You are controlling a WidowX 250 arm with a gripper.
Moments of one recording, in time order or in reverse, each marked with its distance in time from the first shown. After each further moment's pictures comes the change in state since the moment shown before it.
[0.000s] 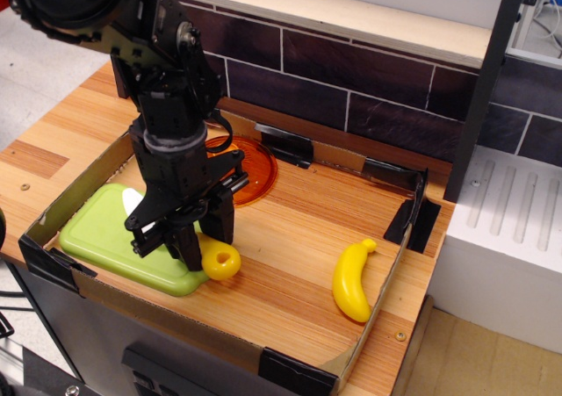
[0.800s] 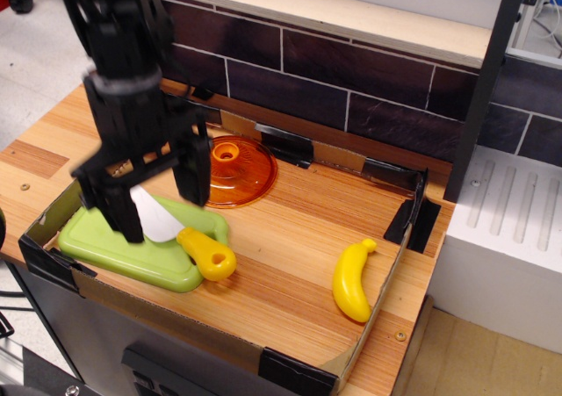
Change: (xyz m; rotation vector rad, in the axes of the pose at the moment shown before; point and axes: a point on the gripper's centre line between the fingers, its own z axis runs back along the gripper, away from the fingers) arm 0.008 0.012 0.052 0.043 0.061 -0.066
